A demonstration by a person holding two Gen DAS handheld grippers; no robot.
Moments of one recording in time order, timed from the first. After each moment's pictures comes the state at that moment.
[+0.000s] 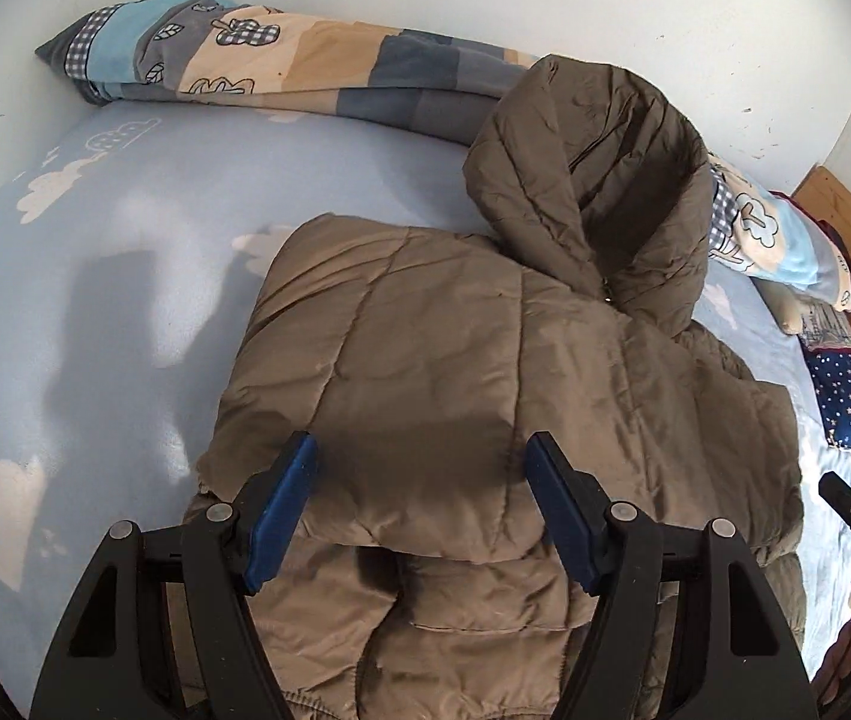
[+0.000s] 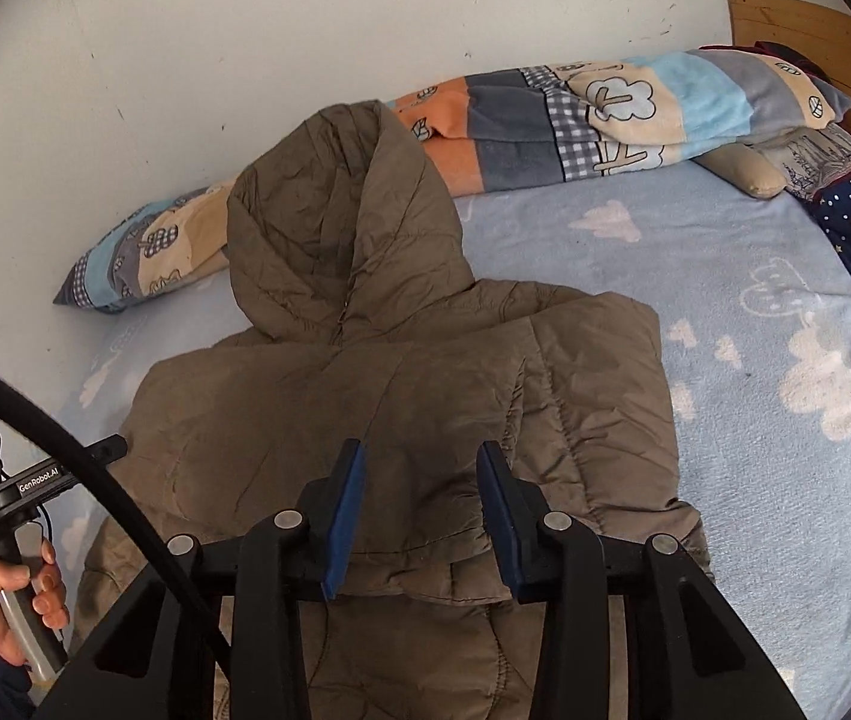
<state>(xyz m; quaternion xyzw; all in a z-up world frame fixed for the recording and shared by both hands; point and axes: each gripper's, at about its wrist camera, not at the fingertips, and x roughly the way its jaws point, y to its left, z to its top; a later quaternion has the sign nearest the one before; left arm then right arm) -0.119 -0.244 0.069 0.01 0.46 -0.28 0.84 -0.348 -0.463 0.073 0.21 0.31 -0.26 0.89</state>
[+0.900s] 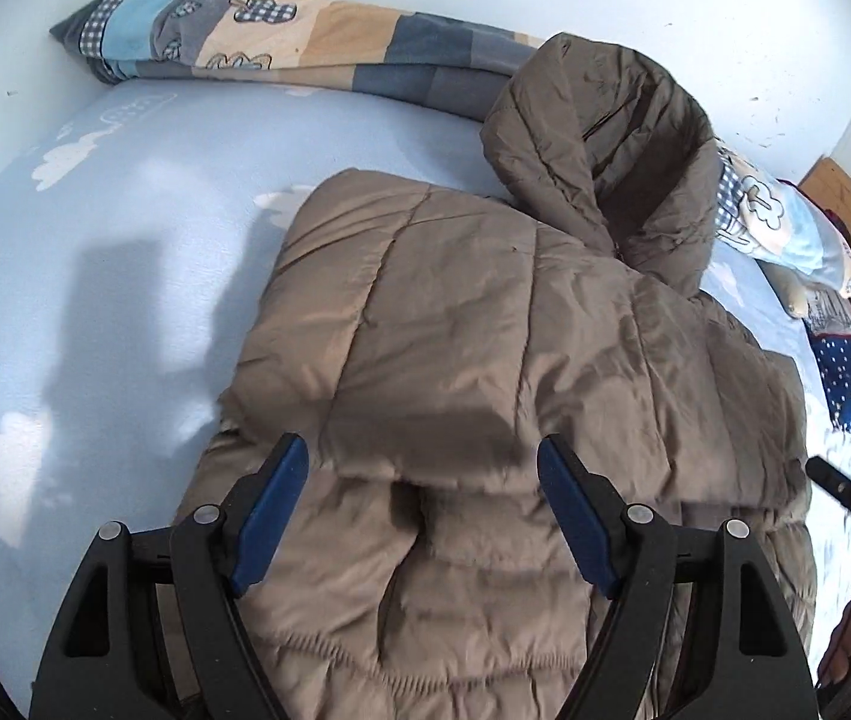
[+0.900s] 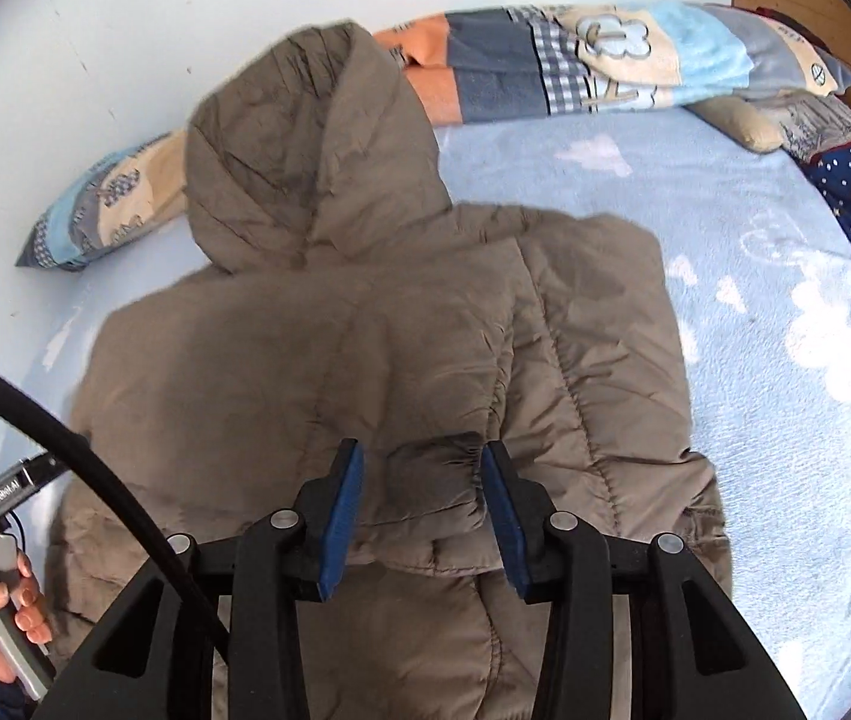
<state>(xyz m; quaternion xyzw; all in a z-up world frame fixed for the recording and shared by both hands) -0.146 -0.218 0.068 0.02 0.47 -0.27 0.84 -0.341 -0.471 0.051 0.22 0.37 -0.27 0.86</state>
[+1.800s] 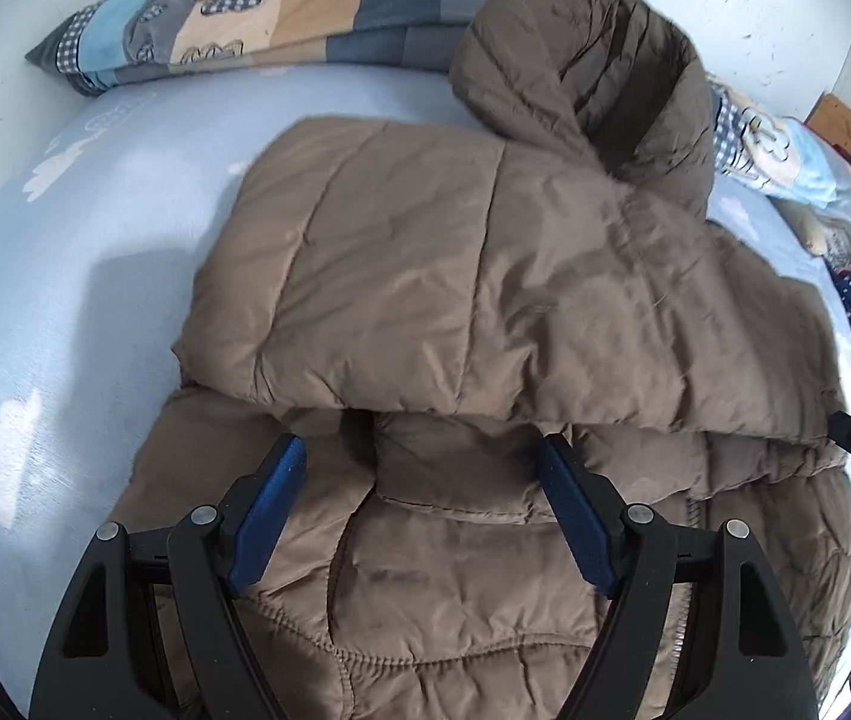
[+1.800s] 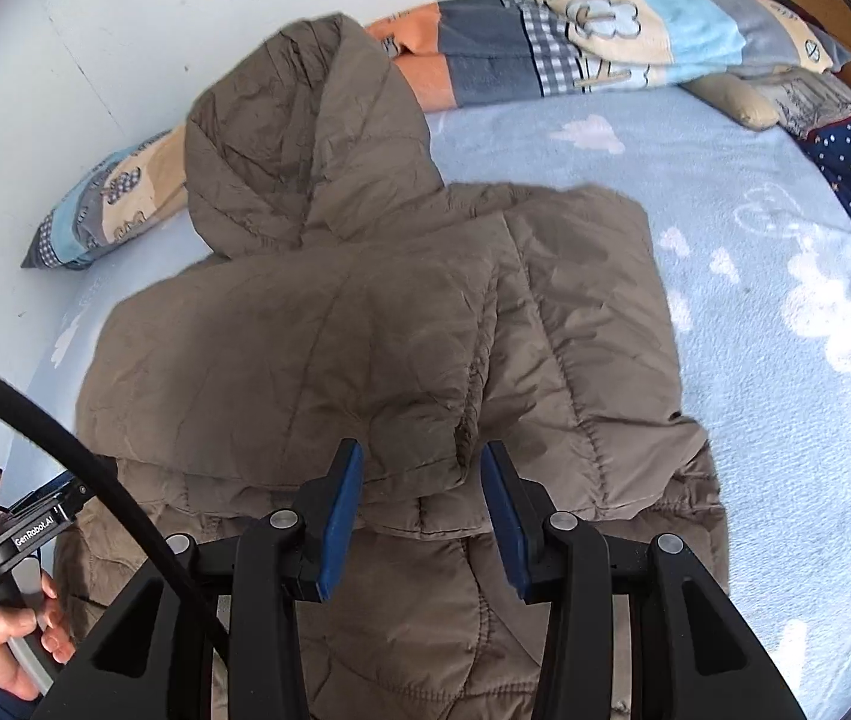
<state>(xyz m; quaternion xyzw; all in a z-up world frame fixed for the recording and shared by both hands) -0.166 -0.247 0.035 0.08 0.49 -0.26 0.83 -0.350 -0.474 0.037 0.24 0.39 -0.26 0.85</state>
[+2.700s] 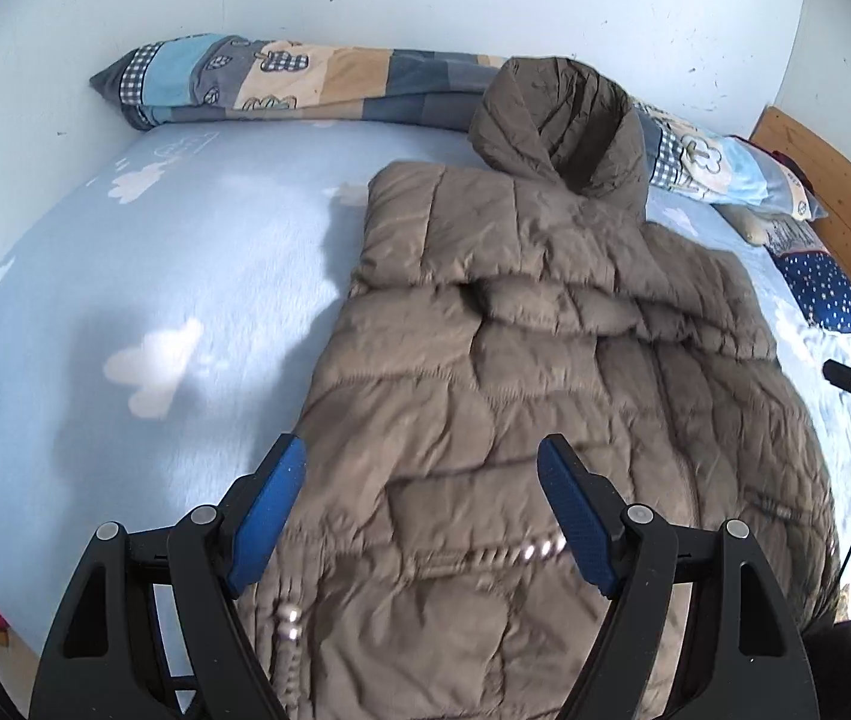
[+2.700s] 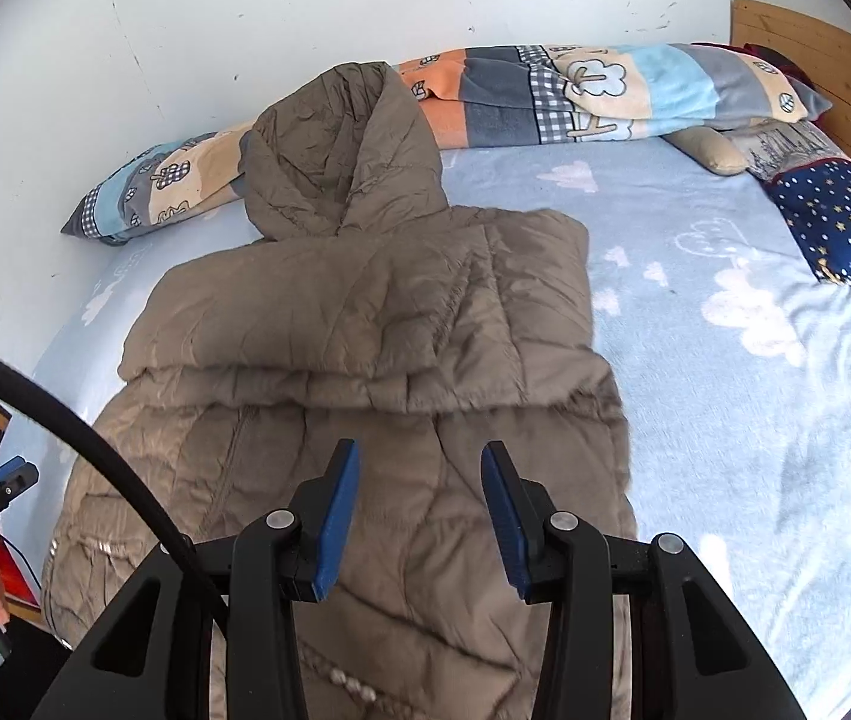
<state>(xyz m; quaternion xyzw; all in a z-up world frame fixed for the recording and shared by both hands) -0.262 -0.092 0.092 0.07 0.43 -0.30 0.85 -0.444 -0.412 0.073 0.18 0.35 -0.26 0.88</state>
